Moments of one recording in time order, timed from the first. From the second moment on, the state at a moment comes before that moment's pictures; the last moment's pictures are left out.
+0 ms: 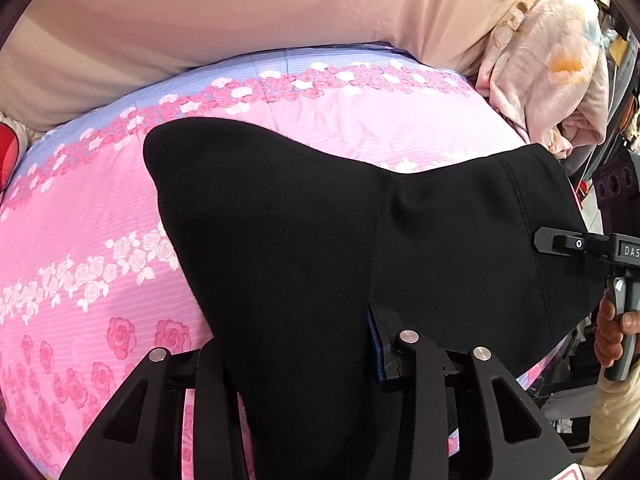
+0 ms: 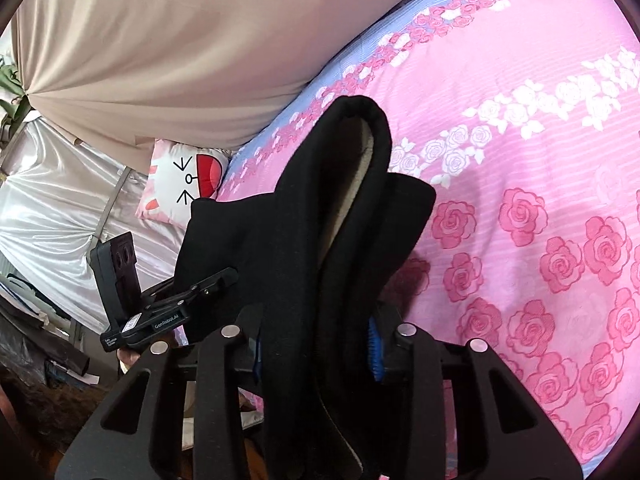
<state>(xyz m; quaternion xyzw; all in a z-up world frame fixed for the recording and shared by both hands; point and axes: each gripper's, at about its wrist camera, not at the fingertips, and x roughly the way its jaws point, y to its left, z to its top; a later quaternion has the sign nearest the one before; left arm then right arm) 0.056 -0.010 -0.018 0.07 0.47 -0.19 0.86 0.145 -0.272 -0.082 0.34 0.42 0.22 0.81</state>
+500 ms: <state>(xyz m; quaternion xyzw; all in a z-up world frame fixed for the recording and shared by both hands) 0.089 0.002 -0.053 0.03 0.51 -0.19 0.84 0.179 -0.278 -0.123 0.34 0.48 0.24 0.77</state>
